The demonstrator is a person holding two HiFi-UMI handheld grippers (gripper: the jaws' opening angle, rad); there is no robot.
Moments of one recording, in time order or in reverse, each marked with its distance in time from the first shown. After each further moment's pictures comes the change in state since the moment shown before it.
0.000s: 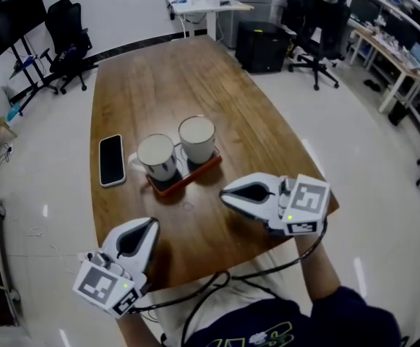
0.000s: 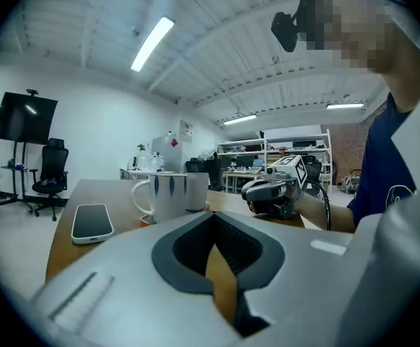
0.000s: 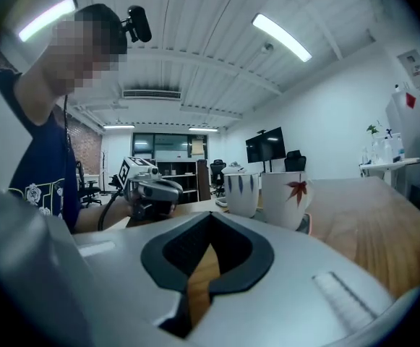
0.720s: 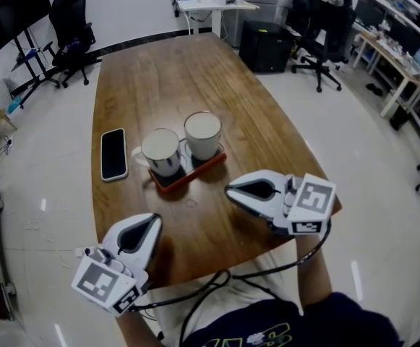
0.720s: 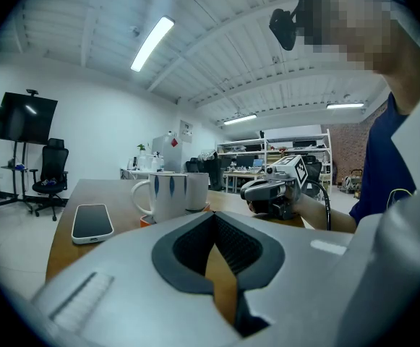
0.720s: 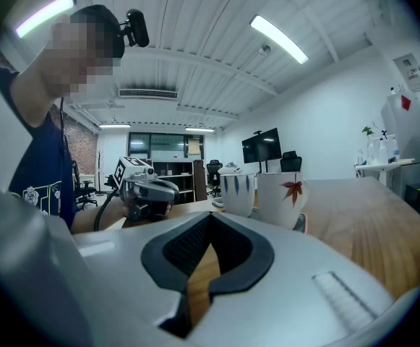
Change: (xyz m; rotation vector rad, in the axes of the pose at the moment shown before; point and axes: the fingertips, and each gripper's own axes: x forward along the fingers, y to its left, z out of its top) left arm 0.002 0.000 0.000 0.001 0.000 0.000; right arm -0.001 -0.005 0.003 0.014 -0.018 -0.035
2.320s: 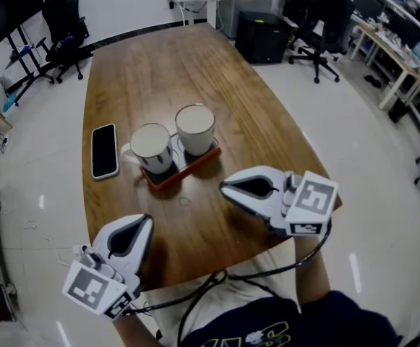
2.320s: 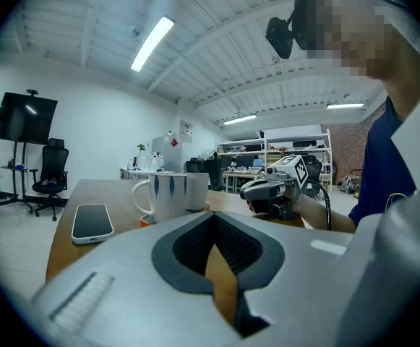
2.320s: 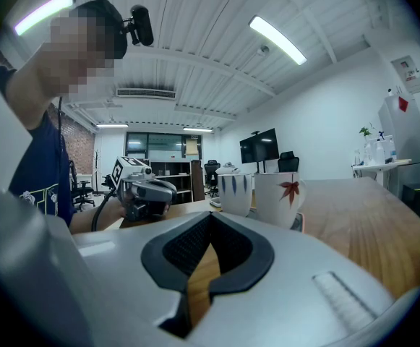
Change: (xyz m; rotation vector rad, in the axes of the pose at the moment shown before) left arm -0.001 0.000 0.001 0.002 0.002 0.001; right arm 0.000 -0.002 0.001 -0.007 -0.005 -0.020
